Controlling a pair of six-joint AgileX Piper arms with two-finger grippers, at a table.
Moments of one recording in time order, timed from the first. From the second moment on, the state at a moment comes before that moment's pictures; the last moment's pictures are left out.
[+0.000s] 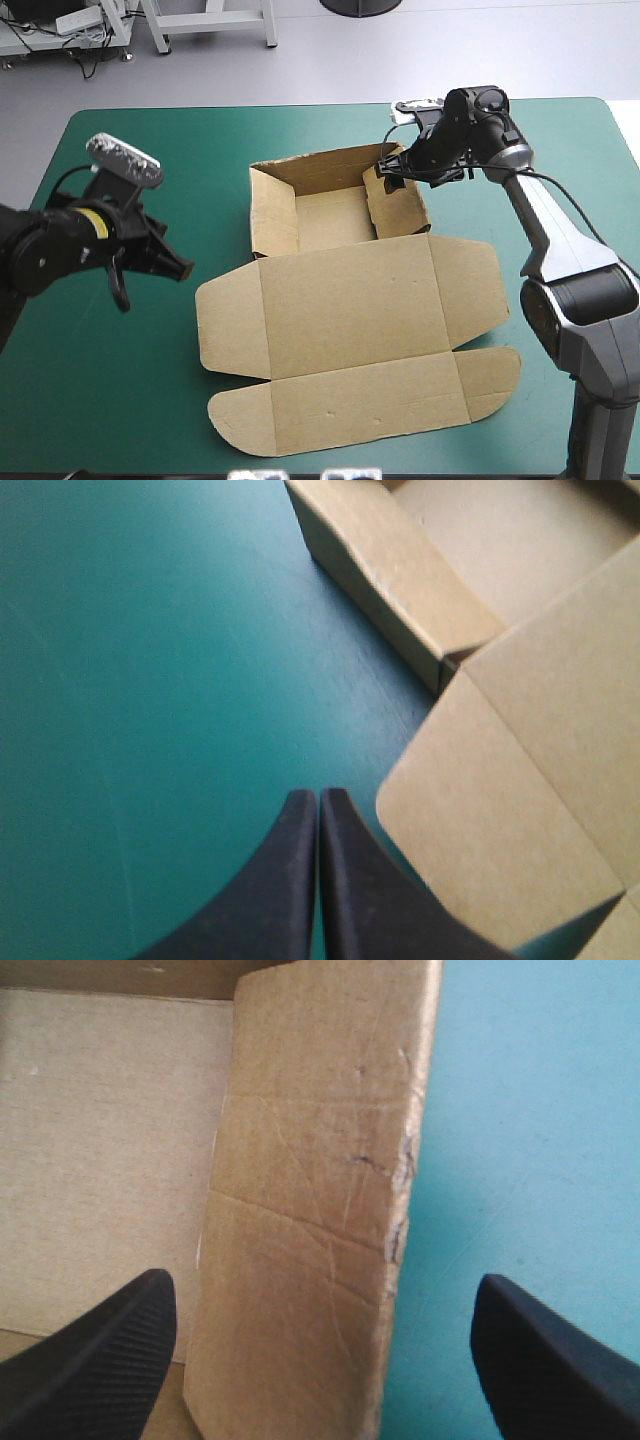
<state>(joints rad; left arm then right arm) -0.40 1.11 -1.40 0.12 1.25 0.12 0.30 2.04 -2.06 0.17 1.25 0.01</state>
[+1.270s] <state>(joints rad) -0.40 0.76 -0.97 0.15 1.25 -0.04 -0.43 2.20 -2.15 0.22 1.24 -0.09</state>
